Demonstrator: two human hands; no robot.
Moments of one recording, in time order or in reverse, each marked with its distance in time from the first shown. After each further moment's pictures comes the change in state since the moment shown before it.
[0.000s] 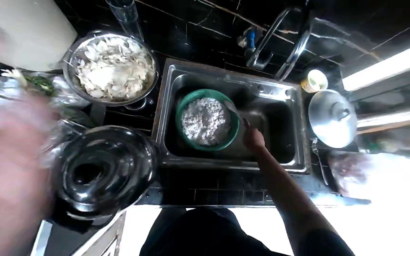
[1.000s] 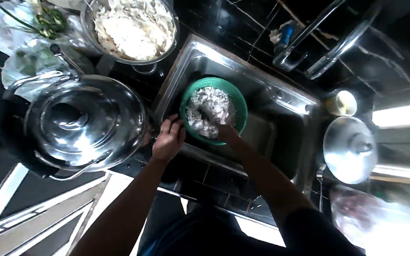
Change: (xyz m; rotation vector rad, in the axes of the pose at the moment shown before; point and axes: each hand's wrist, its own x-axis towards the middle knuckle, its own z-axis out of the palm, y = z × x) left_hand -0.138 -0.016 0.271 0.105 -0.183 -0.423; right_hand 0.050 -0.057 0.066 -0.328 -0.300 -0.426
